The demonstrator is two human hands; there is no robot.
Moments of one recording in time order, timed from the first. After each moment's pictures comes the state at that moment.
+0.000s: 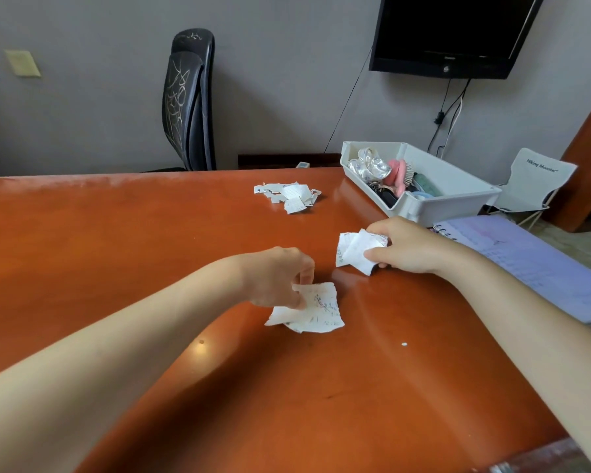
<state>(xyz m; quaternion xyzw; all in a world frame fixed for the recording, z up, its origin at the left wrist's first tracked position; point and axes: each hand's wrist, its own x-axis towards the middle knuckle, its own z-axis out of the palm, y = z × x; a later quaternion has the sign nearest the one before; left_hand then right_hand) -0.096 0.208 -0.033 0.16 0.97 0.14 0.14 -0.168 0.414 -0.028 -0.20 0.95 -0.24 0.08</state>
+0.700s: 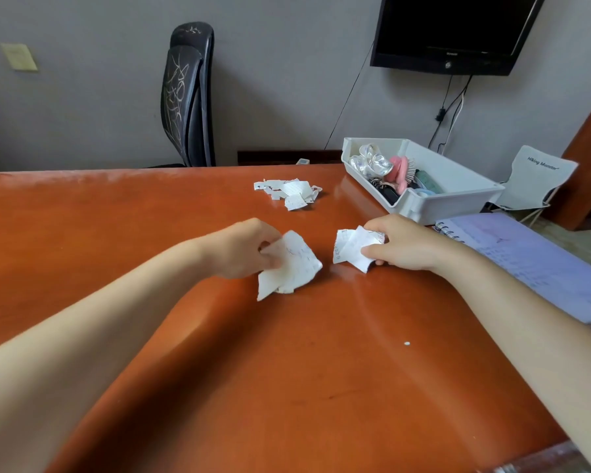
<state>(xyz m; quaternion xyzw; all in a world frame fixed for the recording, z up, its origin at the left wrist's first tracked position) -0.114 0.168 -0.035 0.10 0.97 0.21 0.06 -0.178 0.410 -0.036 -0.19 0.95 -0.23 0.07</state>
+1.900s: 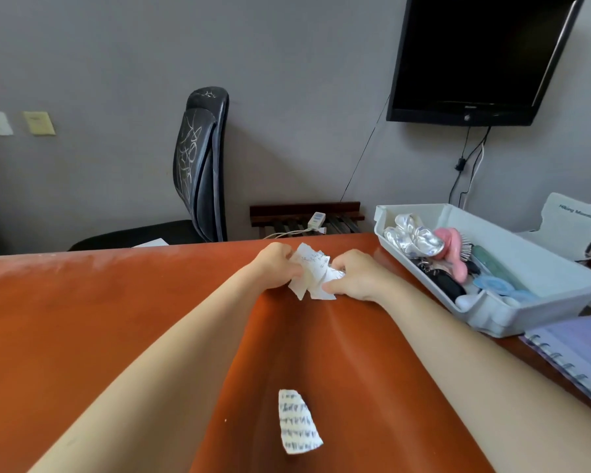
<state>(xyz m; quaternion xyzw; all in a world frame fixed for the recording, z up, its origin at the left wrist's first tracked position) -0.322 0.132 -0.049 -0.06 0.94 0.33 -0.02 -0.336 0.290 -0.046 -0.18 0.95 -0.25 0.06</state>
